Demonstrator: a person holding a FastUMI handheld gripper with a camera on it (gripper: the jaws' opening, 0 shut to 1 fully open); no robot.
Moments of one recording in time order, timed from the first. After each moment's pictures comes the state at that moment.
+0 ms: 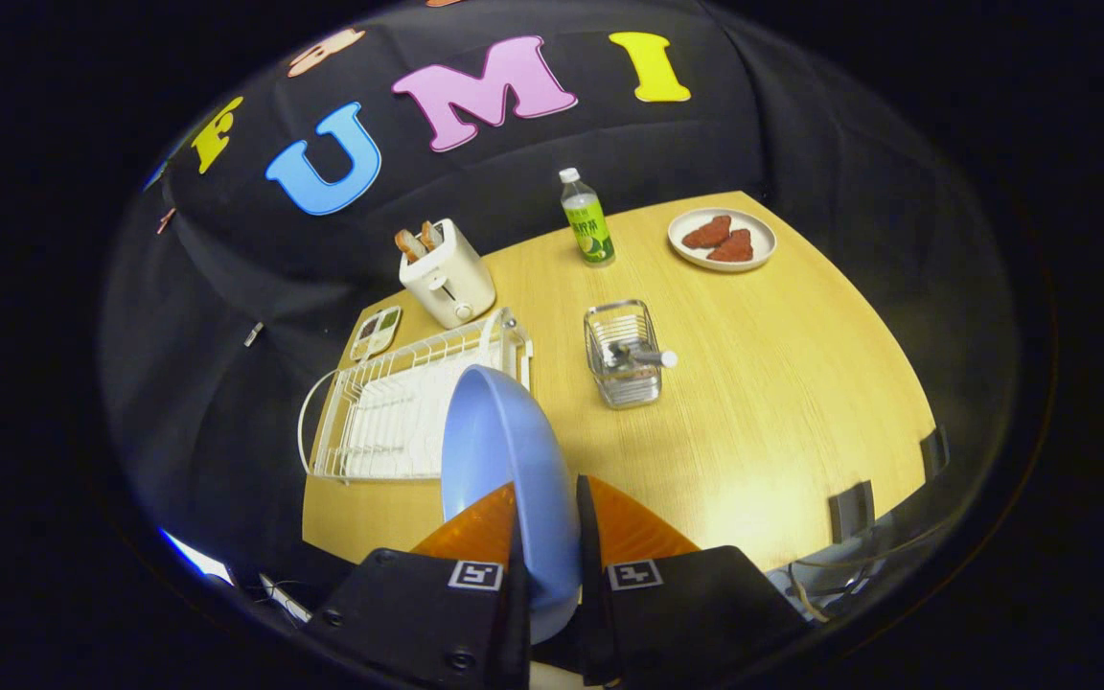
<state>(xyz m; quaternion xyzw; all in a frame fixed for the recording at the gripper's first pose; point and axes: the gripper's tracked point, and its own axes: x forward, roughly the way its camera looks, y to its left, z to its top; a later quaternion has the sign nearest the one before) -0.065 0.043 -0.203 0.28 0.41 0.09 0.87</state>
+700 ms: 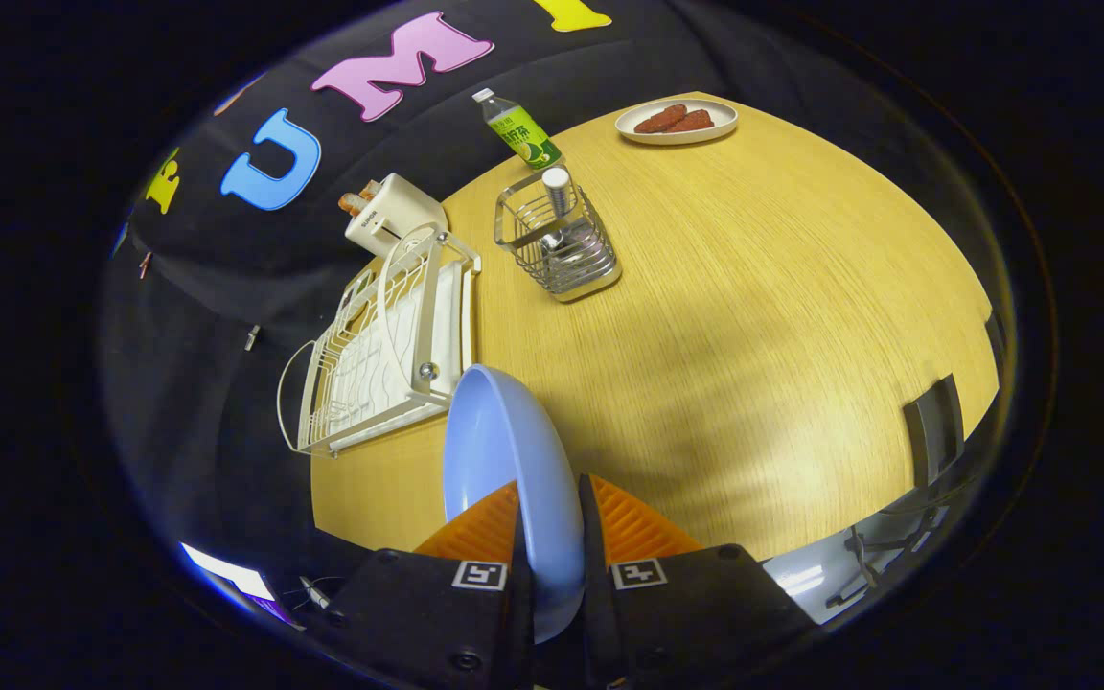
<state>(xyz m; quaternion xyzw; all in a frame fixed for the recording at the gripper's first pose) -0.083 0.061 -0.337 0.35 0.46 0.12 0.81</state>
